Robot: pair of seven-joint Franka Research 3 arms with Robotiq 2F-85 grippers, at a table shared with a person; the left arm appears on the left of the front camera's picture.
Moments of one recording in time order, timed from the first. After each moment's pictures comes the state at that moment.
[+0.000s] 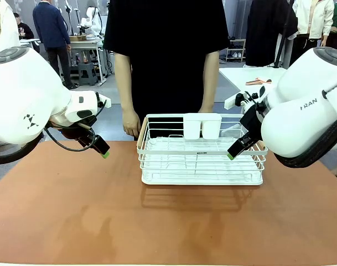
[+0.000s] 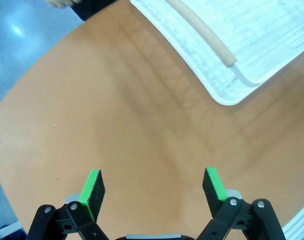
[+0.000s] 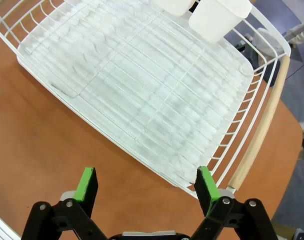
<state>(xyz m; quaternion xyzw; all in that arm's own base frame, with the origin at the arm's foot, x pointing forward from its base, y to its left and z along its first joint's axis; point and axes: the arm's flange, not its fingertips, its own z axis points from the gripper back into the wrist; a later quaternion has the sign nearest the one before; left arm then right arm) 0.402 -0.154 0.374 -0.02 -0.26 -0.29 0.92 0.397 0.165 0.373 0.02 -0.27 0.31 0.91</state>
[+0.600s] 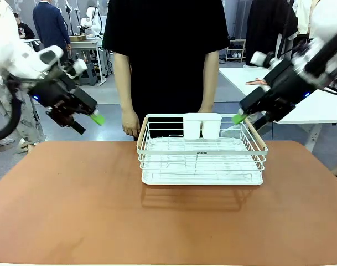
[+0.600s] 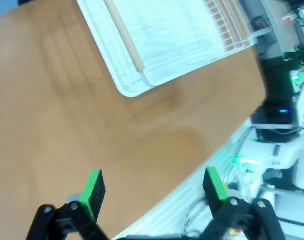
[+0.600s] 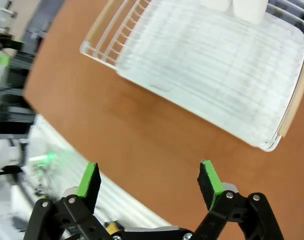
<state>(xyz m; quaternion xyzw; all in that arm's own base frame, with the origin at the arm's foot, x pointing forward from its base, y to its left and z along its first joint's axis) 0.406 -0.095 0.461 -0.31 -0.14 -0.18 0.92 0.383 0.117 0.482 0.28 -0.17 0.19 0.92</state>
